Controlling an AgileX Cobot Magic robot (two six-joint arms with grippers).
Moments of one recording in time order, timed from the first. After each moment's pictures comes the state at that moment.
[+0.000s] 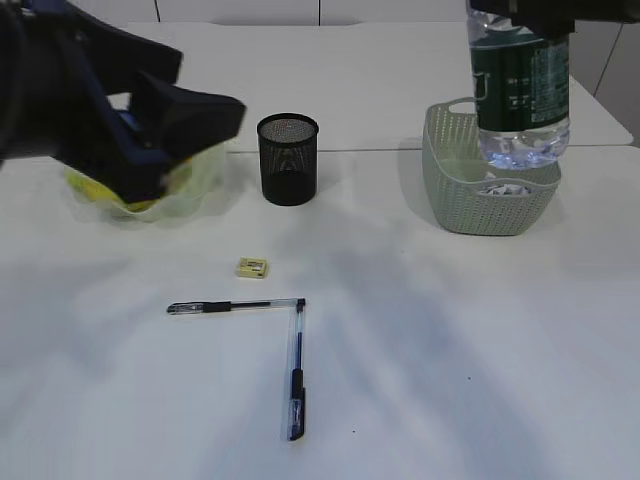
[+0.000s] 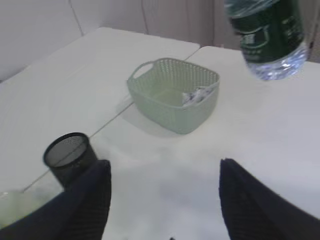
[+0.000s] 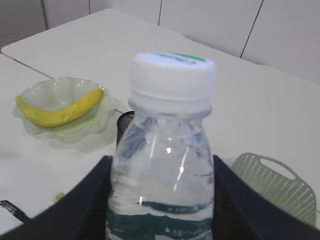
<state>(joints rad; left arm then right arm) -0.70 1.15 -0.82 -0.45 0.06 0.64 0.38 1.22 -1.08 0.24 0.28 -0.43</state>
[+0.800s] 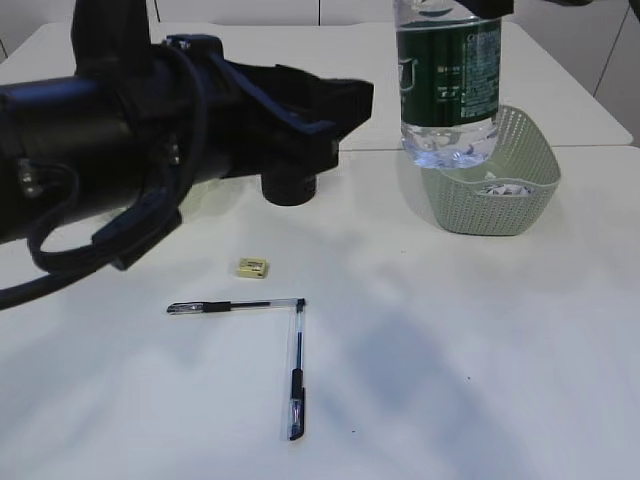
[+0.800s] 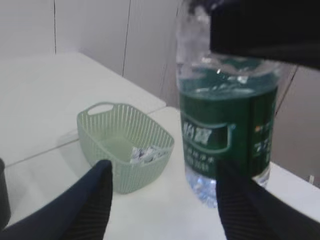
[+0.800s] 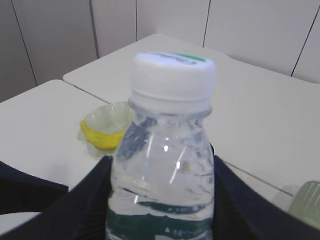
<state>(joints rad) -0.90 1.39 -0.82 -0.30 -0.36 0.07 0.51 1.22 -1.11 0.35 0.26 -0.43</state>
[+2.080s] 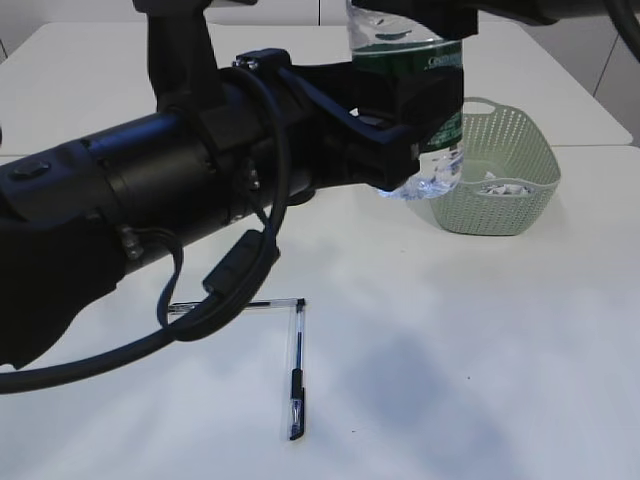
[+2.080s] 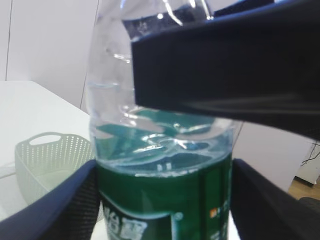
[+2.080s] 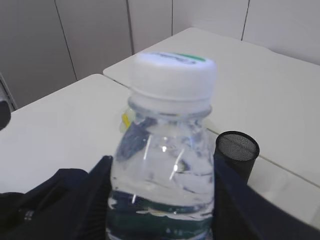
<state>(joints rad) -0.96 1.52 -0.82 -0.10 -0.68 -0.20 0.58 1.22 -1.11 0.50 0.30 -0.53</state>
